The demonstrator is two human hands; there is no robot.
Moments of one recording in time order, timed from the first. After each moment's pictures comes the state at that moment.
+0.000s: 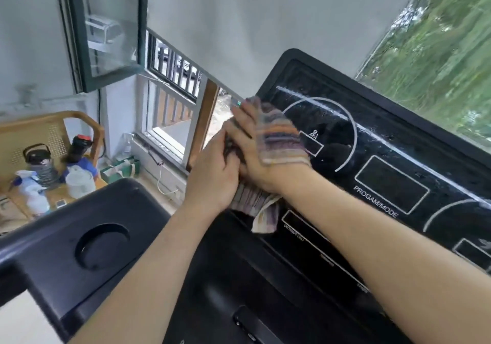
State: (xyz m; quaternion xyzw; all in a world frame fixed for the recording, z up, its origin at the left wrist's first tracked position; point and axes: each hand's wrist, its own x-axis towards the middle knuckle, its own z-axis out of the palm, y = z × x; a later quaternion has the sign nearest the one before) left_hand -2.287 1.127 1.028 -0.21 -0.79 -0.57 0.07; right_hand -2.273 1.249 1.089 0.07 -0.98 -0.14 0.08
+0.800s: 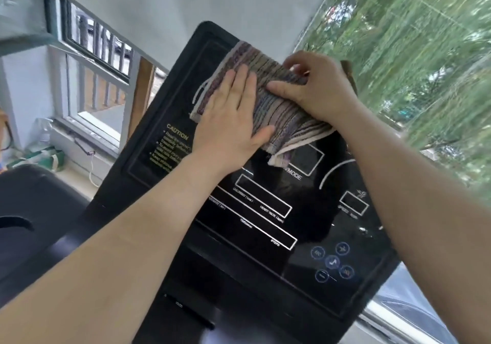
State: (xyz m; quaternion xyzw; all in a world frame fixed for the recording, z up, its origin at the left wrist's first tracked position) left_hand -2.249 1.228 1.088 -0.40 -0.82 -0.36 0.19; right_hand -2.183 1.350 1.219 -0.14 -0.97 0.02 0.20
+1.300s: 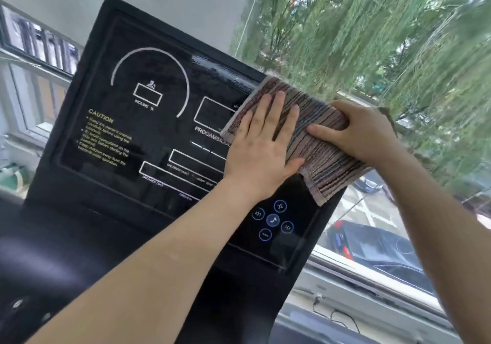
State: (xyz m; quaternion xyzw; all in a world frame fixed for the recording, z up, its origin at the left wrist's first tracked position) left_hand -2.104 1.315 1.092 -0.52 -0.78 -0.28 0.21; right_hand -1.988 1.434 1.207 -0.32 -0.93 -0.04 0.16
